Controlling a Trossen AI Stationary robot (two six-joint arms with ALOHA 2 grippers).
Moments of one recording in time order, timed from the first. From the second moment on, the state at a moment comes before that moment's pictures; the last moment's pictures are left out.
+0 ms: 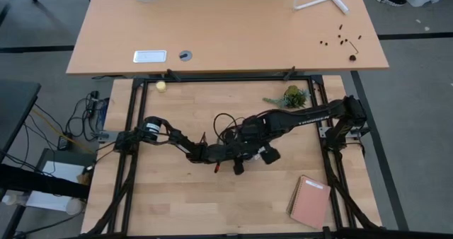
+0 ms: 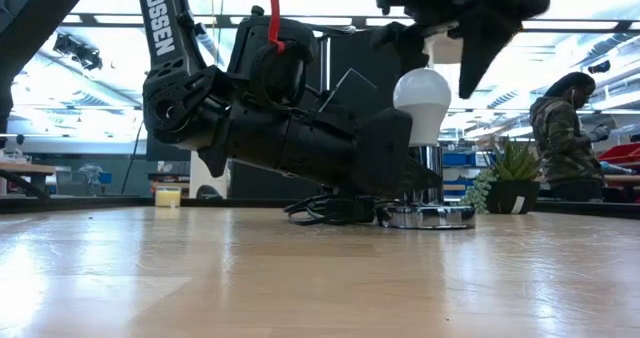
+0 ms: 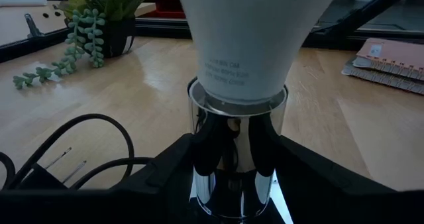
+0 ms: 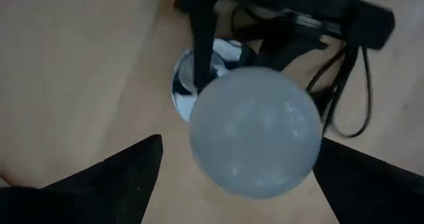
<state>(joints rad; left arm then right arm) -0.15 2.25 1.01 1.08 -0.40 -0.10 0.13 1.75 1.53 -1.19 0.07 -0.35</state>
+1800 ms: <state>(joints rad) -0.15 2.25 1.01 1.03 -0.42 -0.11 0.10 1.85 1.48 -1.06 0.06 -0.66</state>
